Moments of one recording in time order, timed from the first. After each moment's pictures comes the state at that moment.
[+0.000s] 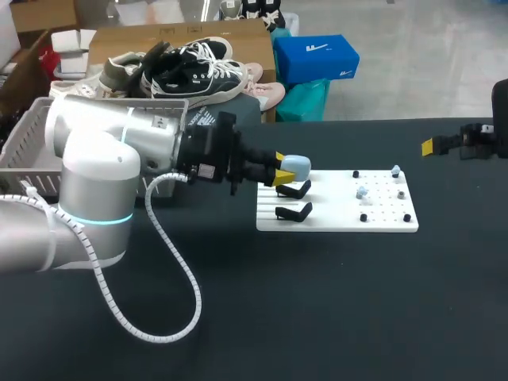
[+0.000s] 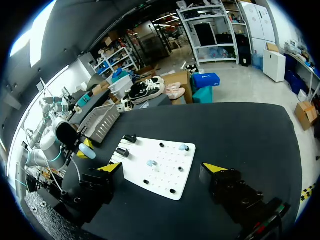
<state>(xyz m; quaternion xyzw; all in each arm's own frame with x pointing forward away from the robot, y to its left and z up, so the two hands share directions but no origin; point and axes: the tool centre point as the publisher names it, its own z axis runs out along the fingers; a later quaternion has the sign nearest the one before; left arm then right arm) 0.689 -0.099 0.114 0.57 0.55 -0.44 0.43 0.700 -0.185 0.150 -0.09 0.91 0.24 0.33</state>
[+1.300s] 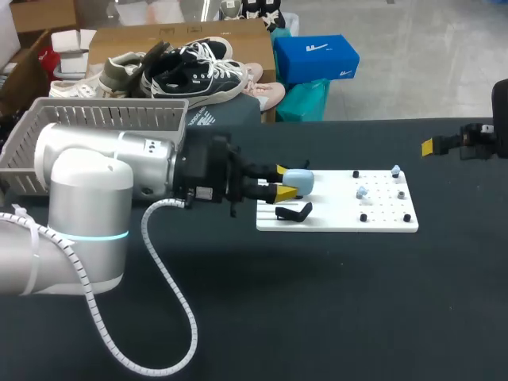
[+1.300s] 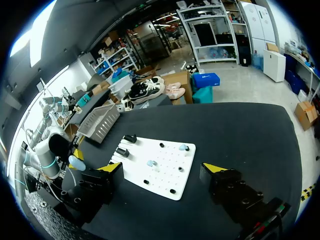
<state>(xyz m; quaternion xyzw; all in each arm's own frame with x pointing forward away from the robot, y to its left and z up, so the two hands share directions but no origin) 0.648 -0.103 0.124 0.57 0.52 -0.44 0.47 0.700 -0.185 0.150 -0.09 0.91 0.24 0.33</state>
